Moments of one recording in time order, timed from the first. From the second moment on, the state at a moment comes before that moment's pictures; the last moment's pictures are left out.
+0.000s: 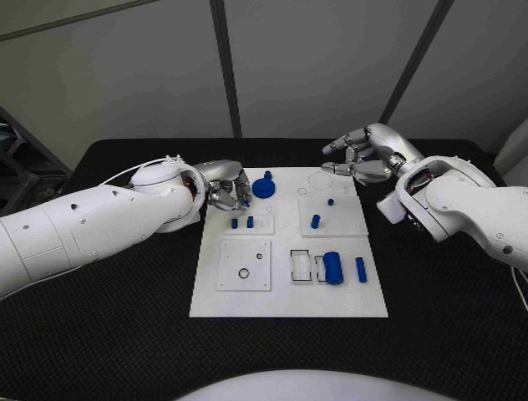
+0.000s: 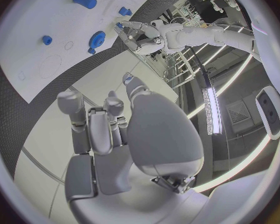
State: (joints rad) left arm 1.17 -0.73 0.04 1.34 -1.42 -0.08 -0.08; left_hand 1.38 -0.16 0.55 -0.02 0.09 1.07 0.13 0.24 0.07 1.09 0.07 0.40 0.07 1.40 -0.01 1.34 0.95 0.13 1.31 0.09 0.96 1.09; right arm 1.16 -0.84 0.10 1.54 -0.99 -0.42 0.02; right_hand 1.41 -0.11 0.12 0.15 0.30 0.92 0.16 0.16 0.07 1.19 0.07 1.12 1.04 1.47 0.00 1.38 1.27 0.12 1.19 0.11 1.19 0.95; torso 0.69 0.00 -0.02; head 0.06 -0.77
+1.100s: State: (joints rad) left arm 1.17 -0.70 0.04 1.30 -1.43 -0.05 -0.08; left_hand 1.38 -0.16 0.55 -0.02 0.09 1.08 0.13 0.23 0.07 1.09 0.06 0.40 0.07 1.40 -0.01 1.33 0.95 0.13 1.31 0.09 0.97 1.10; right arm 1.16 -0.84 0.10 1.55 -0.99 -0.42 0.02; right_hand 1.41 -0.11 0.12 0.15 0.30 0.92 0.16 0.16 0.07 1.19 0.07 1.12 1.04 1.47 0.00 1.38 1.27 0.12 1.19 0.11 1.19 0.95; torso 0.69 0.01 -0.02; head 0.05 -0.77
